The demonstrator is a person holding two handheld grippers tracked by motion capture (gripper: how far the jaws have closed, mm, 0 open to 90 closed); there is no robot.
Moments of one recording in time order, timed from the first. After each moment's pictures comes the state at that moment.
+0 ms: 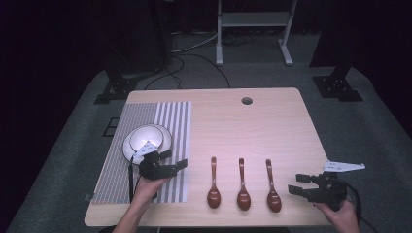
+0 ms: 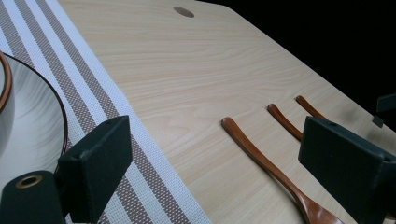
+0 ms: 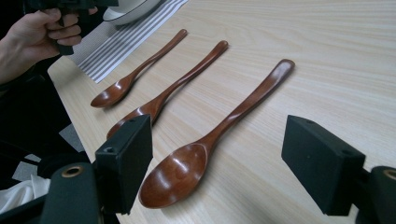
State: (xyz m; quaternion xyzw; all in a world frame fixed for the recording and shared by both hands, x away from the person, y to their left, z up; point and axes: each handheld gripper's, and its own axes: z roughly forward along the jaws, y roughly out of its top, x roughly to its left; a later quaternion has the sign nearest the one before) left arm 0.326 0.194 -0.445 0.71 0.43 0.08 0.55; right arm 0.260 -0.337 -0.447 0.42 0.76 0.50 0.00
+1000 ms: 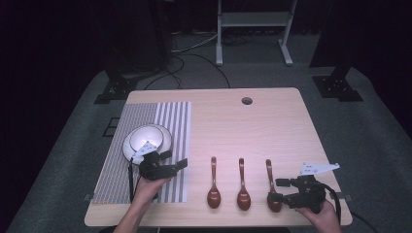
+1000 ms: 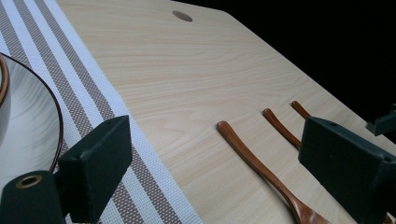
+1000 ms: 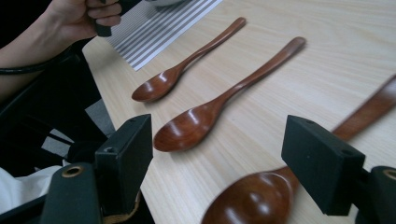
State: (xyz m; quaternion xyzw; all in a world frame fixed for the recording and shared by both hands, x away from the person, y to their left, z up) left arm 0.325 0.194 -0.443 0.71 0.43 0.08 0.55; right arm 0.258 -0.281 -0.445 0.36 0.79 0.49 -0.04
